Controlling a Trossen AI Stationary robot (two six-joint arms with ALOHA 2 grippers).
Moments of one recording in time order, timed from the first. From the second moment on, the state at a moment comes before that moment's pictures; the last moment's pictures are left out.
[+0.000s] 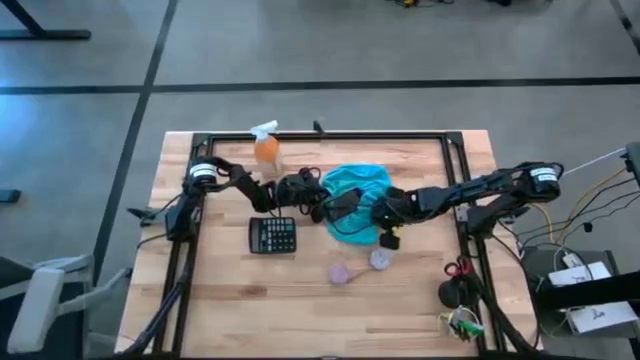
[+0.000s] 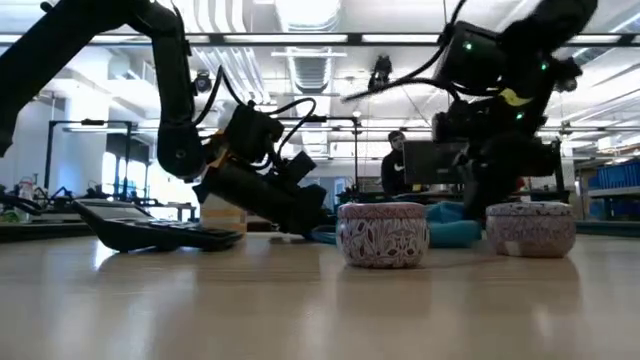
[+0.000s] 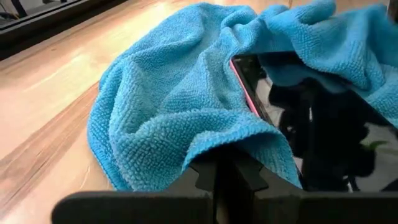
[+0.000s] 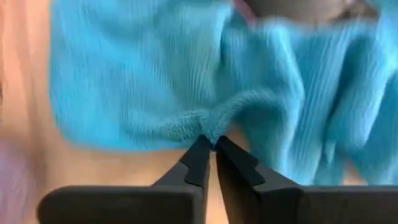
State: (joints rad) left arm 0.30 2.14 0.76 0.96 -0.05 -0.04; right arm -0.03 1.43 0.71 -0.52 0.10 0.15
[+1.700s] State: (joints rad) left arm 0.30 2.13 0.76 0.94 -0.04 -0.04; right arm -0.07 1.69 0.87 -0.19 0.19 -0.20
